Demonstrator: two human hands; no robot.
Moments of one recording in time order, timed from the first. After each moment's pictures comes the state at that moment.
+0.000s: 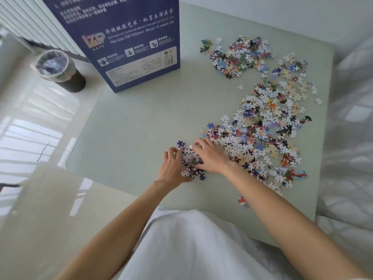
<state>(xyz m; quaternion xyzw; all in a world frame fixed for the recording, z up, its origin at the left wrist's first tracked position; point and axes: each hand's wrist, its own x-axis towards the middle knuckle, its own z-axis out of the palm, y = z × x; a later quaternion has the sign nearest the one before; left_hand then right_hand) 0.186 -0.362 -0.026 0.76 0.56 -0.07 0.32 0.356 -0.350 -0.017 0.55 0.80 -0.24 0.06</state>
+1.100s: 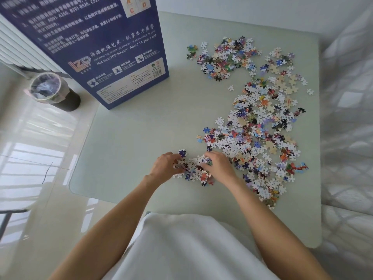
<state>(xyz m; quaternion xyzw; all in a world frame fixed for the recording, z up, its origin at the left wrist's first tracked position) 0.172 -0.309 -0.013 0.77 0.51 -0.10 0.37 0.361 -0.380 -0.019 0.73 0.58 -0.35 -0.11</state>
